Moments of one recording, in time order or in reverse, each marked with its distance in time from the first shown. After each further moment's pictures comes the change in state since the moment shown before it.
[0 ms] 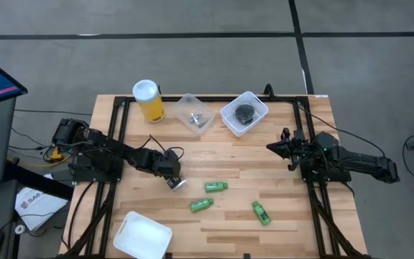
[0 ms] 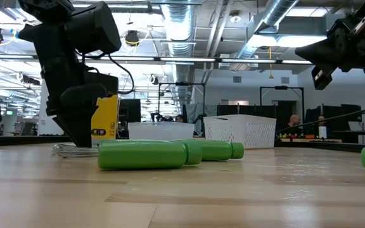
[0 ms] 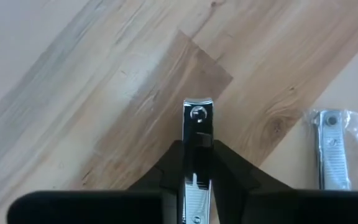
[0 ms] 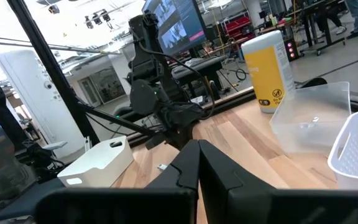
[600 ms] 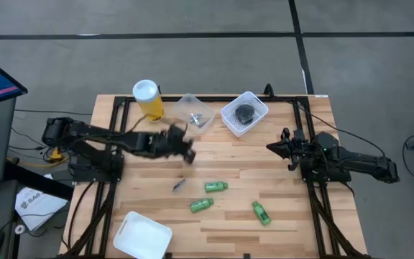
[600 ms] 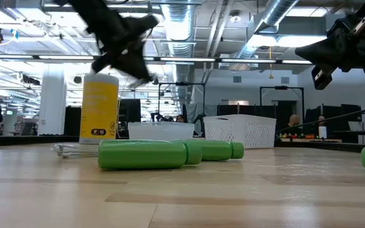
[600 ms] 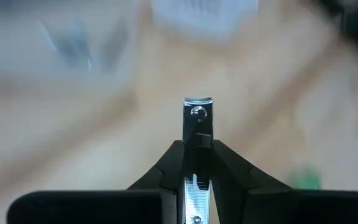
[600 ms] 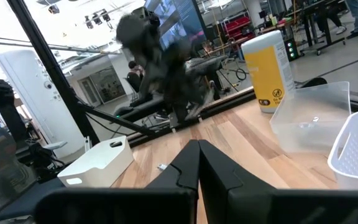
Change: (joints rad) left arm 0.123 -0.159 0.253 0.065 -0.268 0.062; right arm 0.000 0.000 0.000 0.000 0.000 0.000
